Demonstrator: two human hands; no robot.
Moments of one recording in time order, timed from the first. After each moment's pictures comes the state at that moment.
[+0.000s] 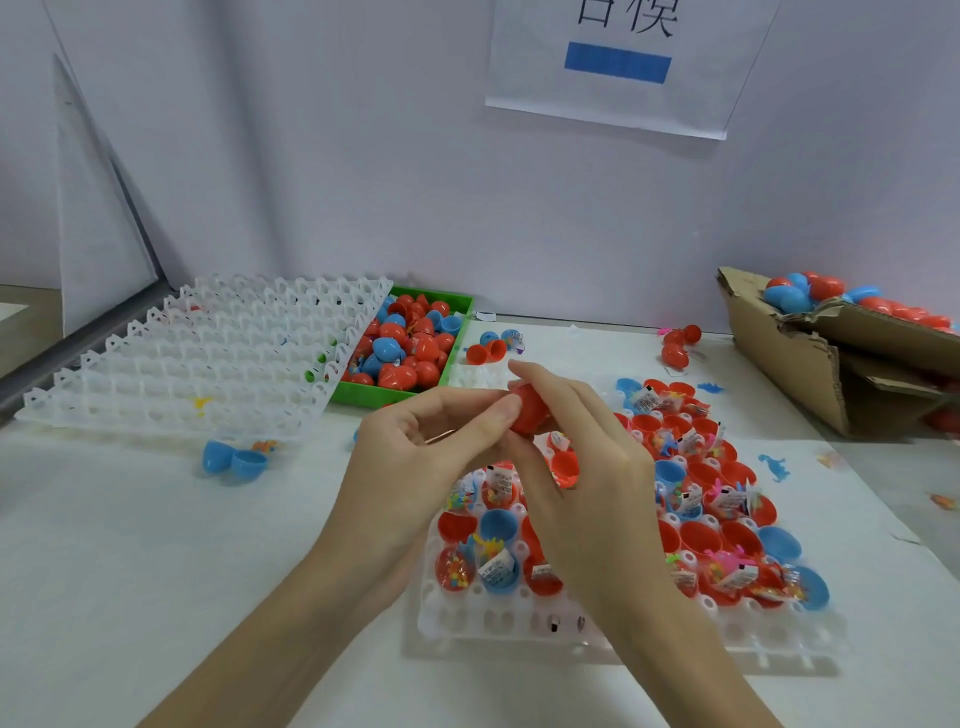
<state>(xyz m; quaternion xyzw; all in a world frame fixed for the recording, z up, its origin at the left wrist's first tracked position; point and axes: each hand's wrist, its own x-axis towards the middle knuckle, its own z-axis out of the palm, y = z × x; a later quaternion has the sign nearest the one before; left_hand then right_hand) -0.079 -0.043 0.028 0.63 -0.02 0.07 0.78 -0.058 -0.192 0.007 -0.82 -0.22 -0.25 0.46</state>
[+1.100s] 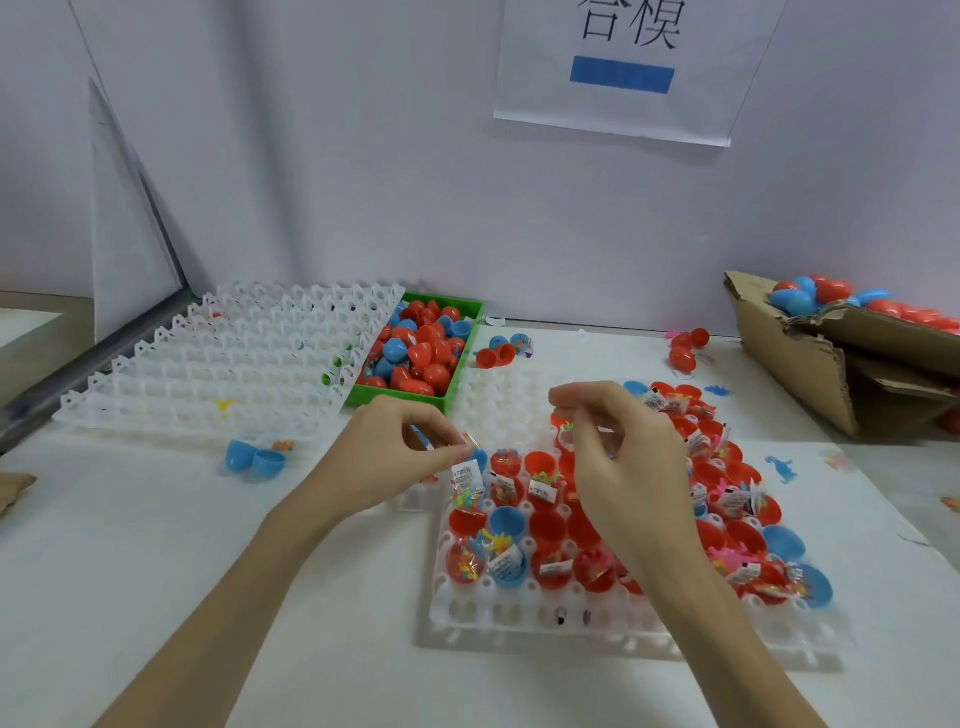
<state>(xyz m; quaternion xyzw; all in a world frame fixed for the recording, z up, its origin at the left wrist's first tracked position) -0.026 0.019 -0.007 0.88 -0.07 0.06 0.46 -0.047 -0.207 0.014 -0.84 -0.10 -0.21 0.49</state>
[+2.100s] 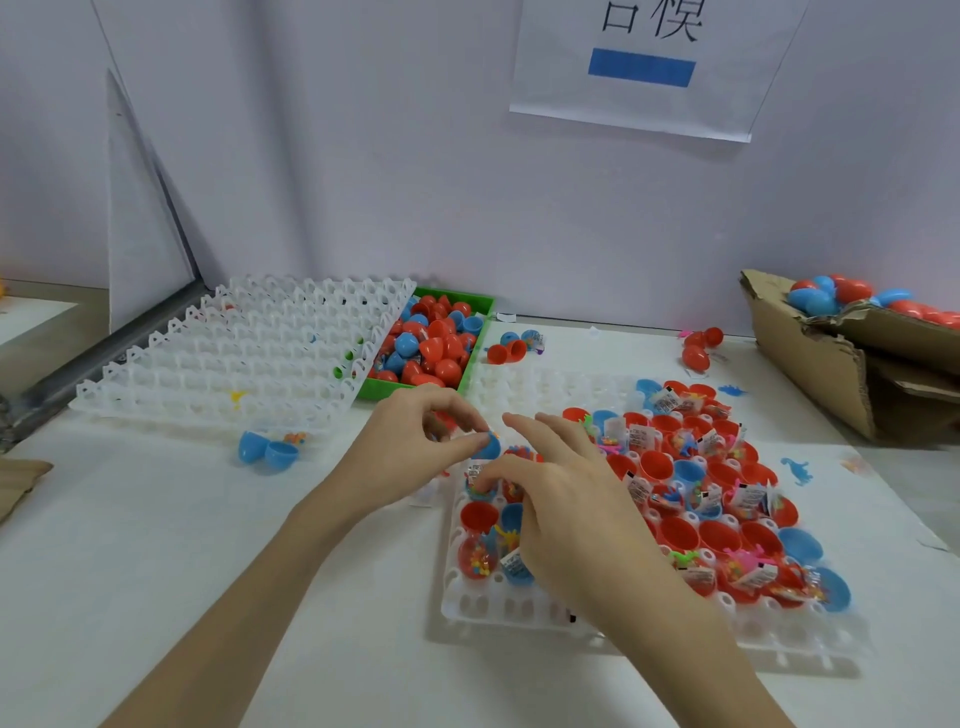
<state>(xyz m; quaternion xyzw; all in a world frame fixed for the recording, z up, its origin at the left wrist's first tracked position) -0.025 0.012 -0.010 0.86 -0.09 0.10 0.49 -0.064 -0.178 0.010 -0.95 -0.26 -0.04 0.15</state>
